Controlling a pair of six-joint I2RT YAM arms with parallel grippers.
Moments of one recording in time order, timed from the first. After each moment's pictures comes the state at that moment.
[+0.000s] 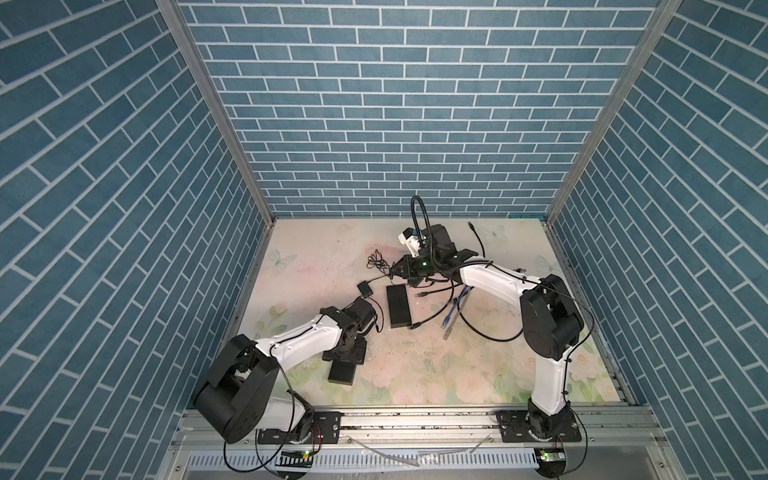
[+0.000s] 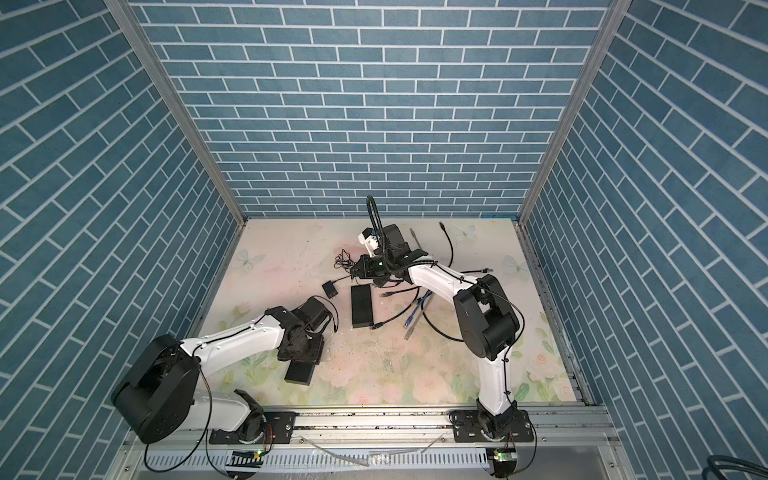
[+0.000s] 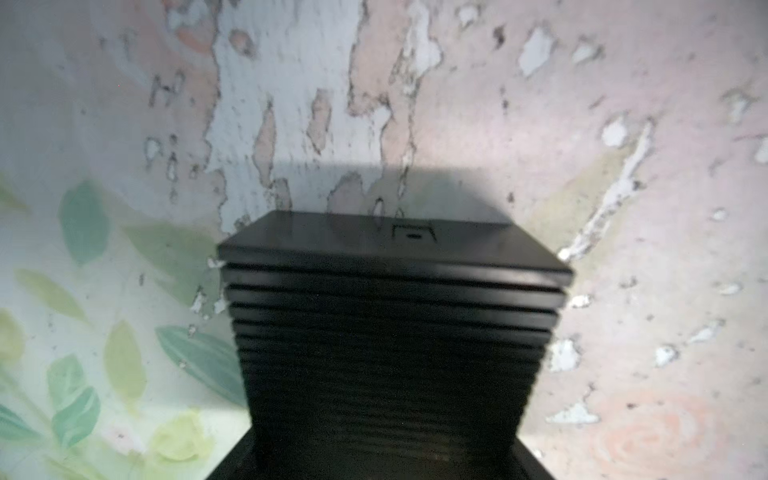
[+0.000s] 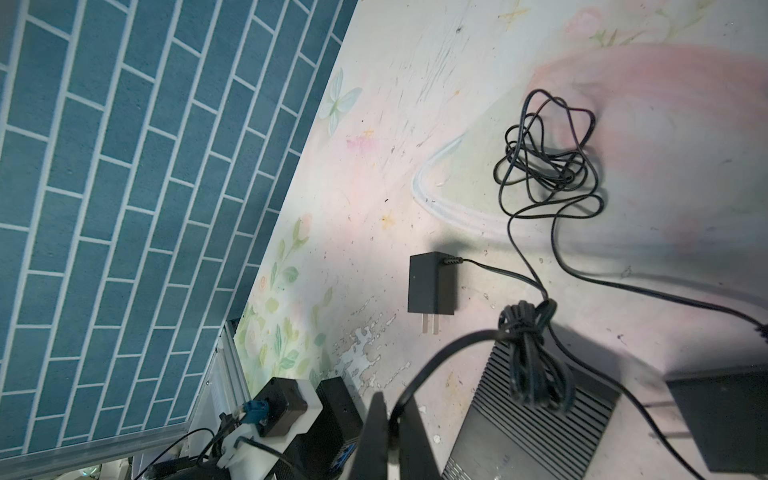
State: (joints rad) left arm -0.62 1.38 0.68 -0.81 -0.10 -0.52; right arm 0.68 1.96 1.48 -0.21 -0.59 0.50
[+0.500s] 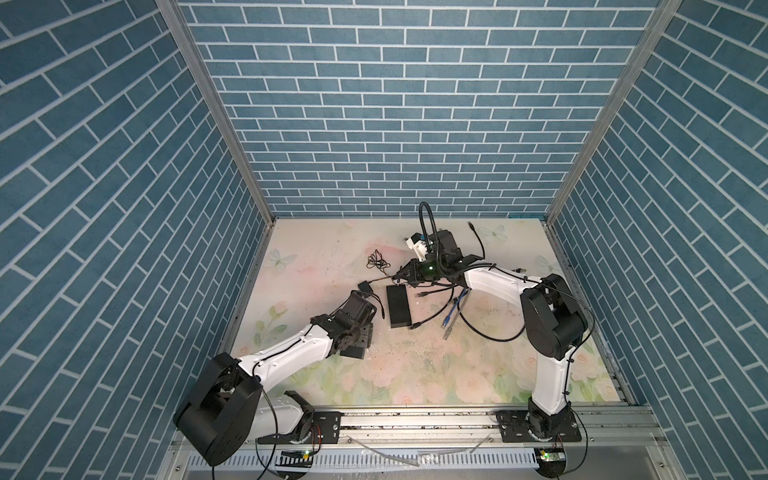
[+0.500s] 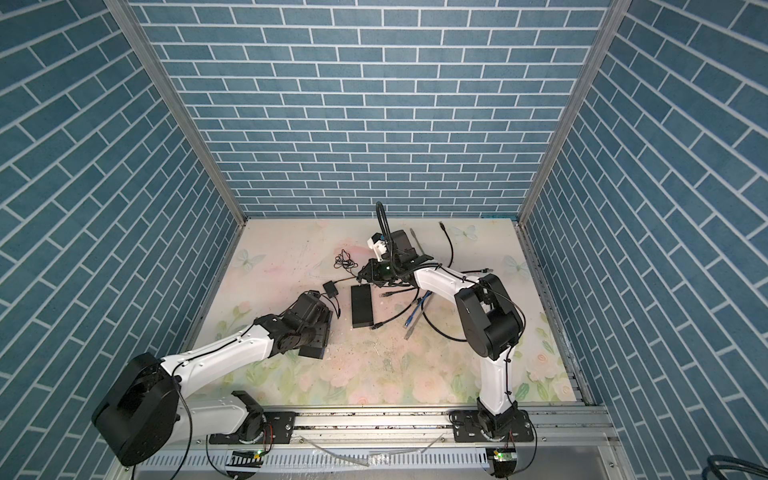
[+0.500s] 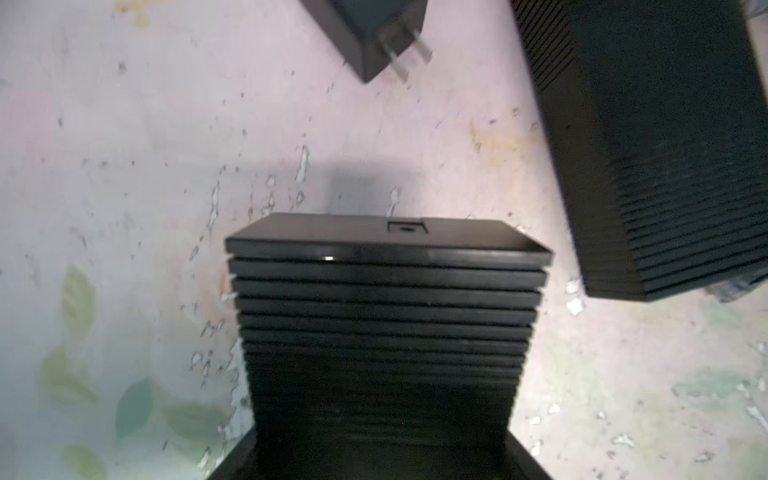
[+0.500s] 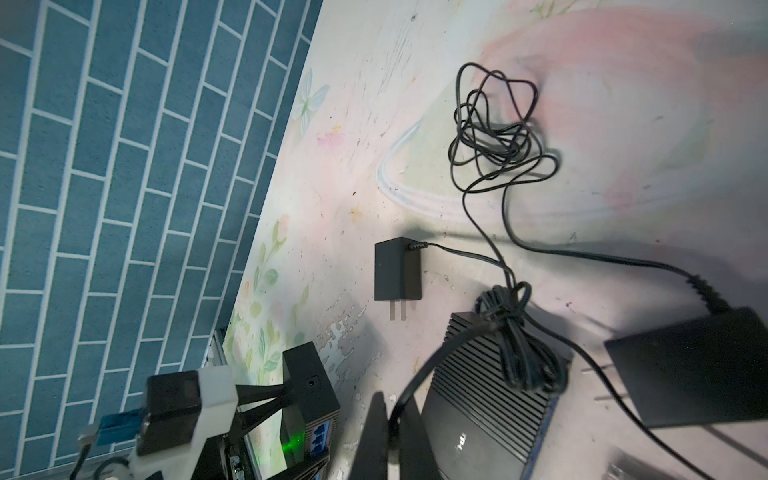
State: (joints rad) left arm -0.62 1.27 0.60 -0.42 -0.19 -0.42; right arm 0.63 1.94 1.37 -0.13 -0.59 0.53
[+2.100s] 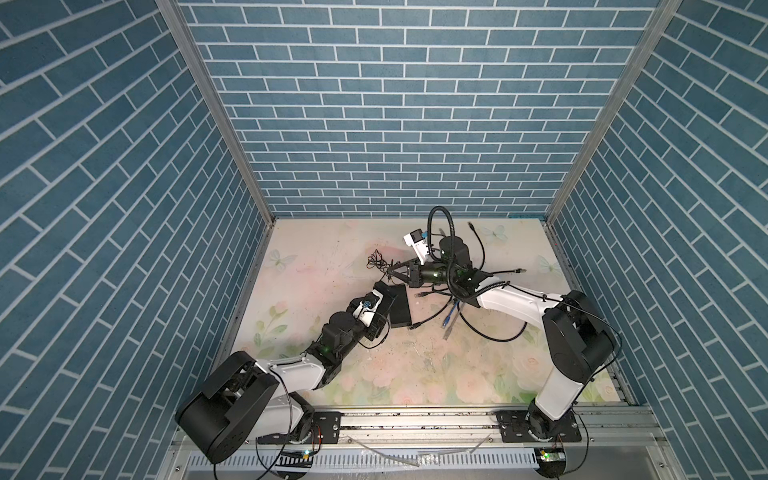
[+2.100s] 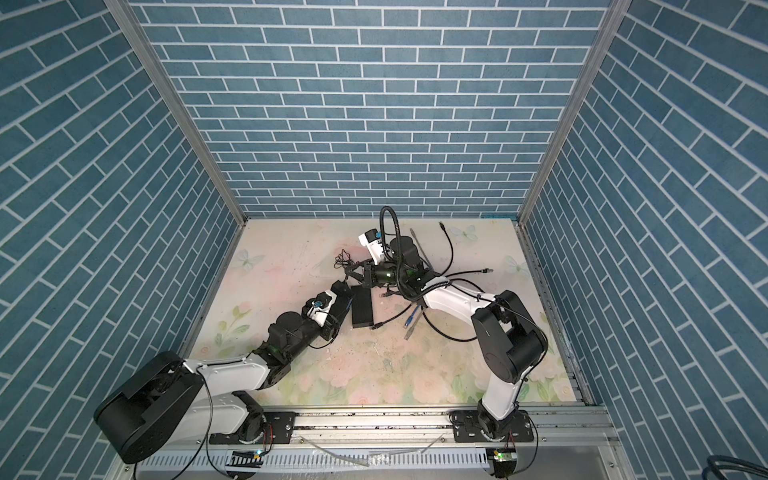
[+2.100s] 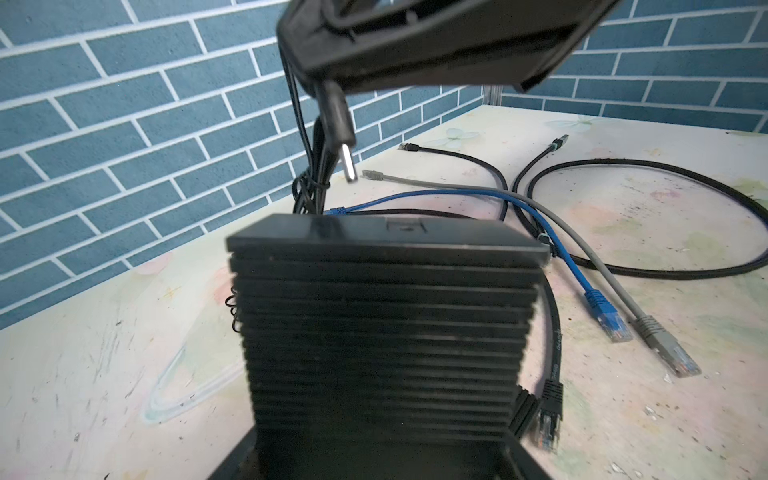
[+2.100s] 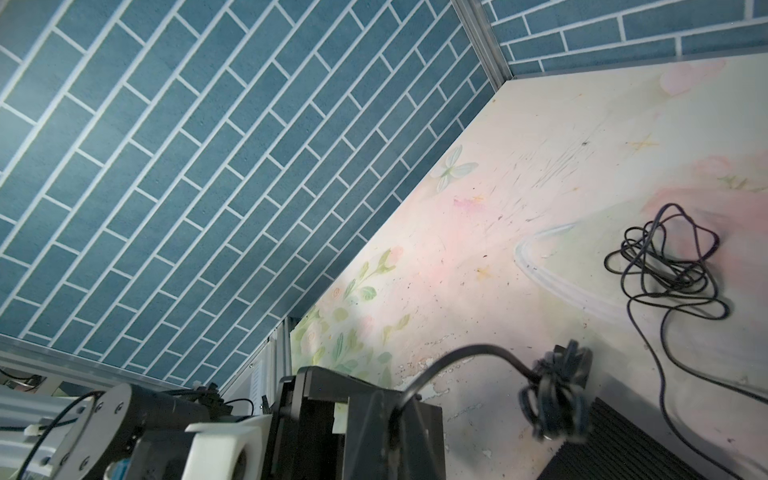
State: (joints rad) left arm -0.63 1.29 0.21 0.86 -0.04 0.15; right arm 0.71 1.75 1.13 0.32 -0.70 0.50
